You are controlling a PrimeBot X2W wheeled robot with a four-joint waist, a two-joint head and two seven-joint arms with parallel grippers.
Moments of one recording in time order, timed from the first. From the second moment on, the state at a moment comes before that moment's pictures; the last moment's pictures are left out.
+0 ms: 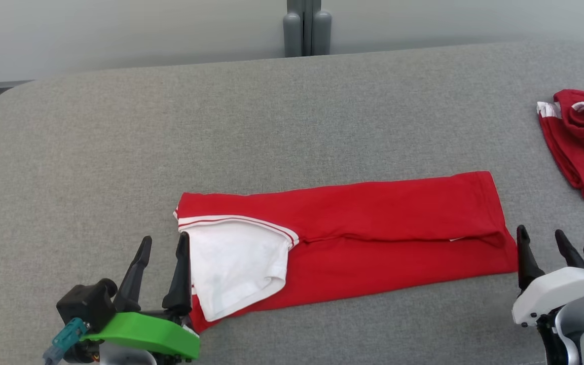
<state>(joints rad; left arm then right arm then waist) -0.02 0.26 -0.36 0.00 -0.67 0.11 -0.18 -0.04 -0.06 -0.25 0.15 0.17 0.13 0.09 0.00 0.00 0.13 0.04</state>
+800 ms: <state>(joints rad) -0.04 0.23 -0.37 0.06 -0.65 0.14 -0.21 -0.26 -0.17 -0.23 0.61 0.11 0.13 0.21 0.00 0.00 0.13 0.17</state>
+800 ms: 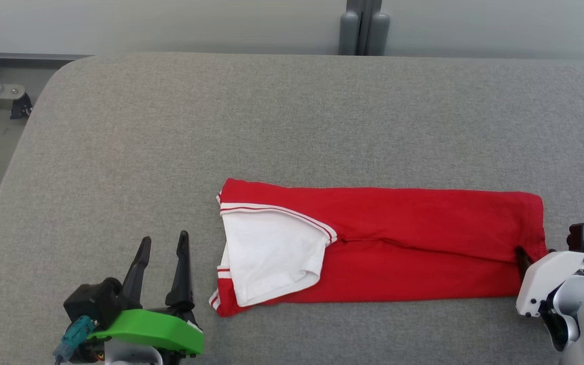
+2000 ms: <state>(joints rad) -0.11 0.24 -0.35 0.16 -0.60 0.12 -0.26 -0.20 -0.14 -0.06 0.25 0.24 0.13 0.15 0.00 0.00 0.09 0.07</state>
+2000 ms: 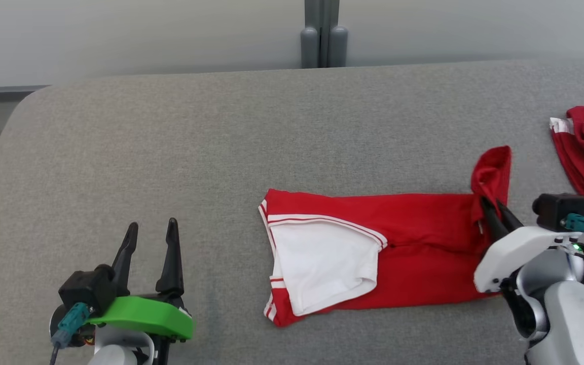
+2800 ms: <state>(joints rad) -0.11 0.20 -0.33 0.17 -0.57 0.09 -0.26 -0.23 -0.05 0.30 0.28 0.36 0.13 0.17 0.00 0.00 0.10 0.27</state>
